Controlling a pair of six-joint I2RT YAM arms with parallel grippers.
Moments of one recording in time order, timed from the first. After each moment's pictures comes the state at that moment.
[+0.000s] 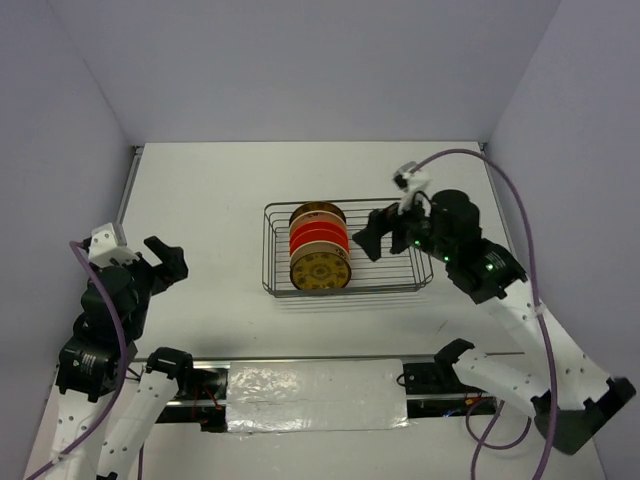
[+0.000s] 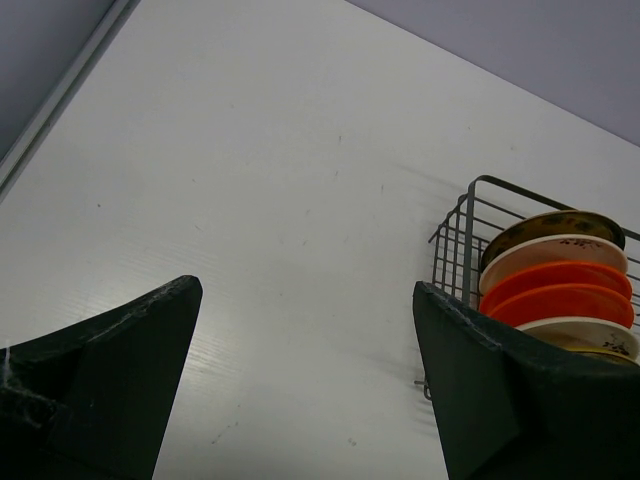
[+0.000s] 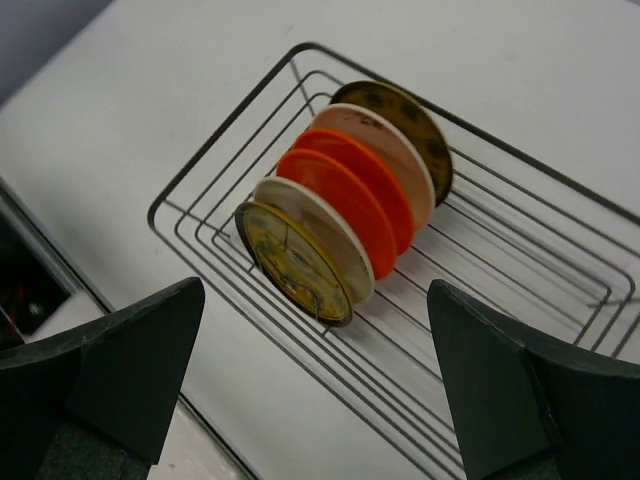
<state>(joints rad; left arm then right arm) -0.20 0.38 0.88 -0.79 -0.36 -0.45 0.51 0.88 1.07 -0.52 -0.19 0.16</state>
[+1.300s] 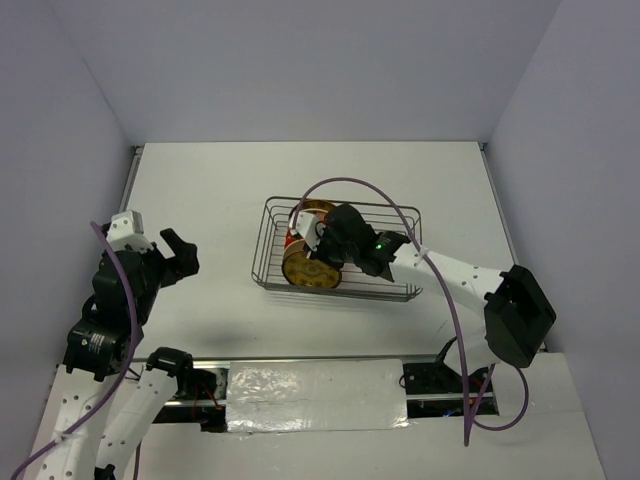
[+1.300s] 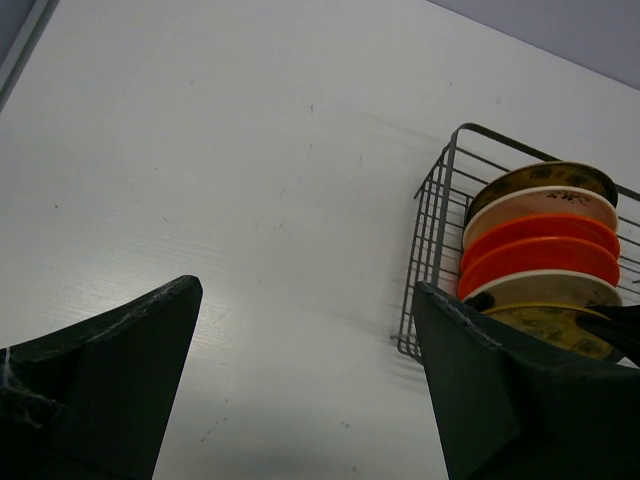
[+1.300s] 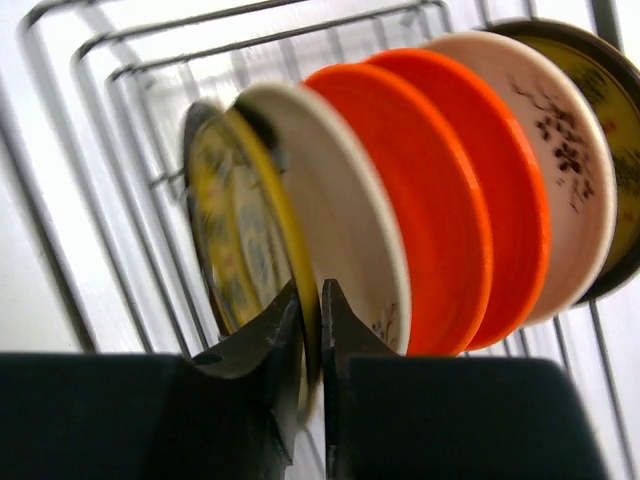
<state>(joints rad) -0.21 0.48 0.88 -0.76 -0.27 -0.42 0.81 1.45 1.01 -0.26 -0.10 -0.40</state>
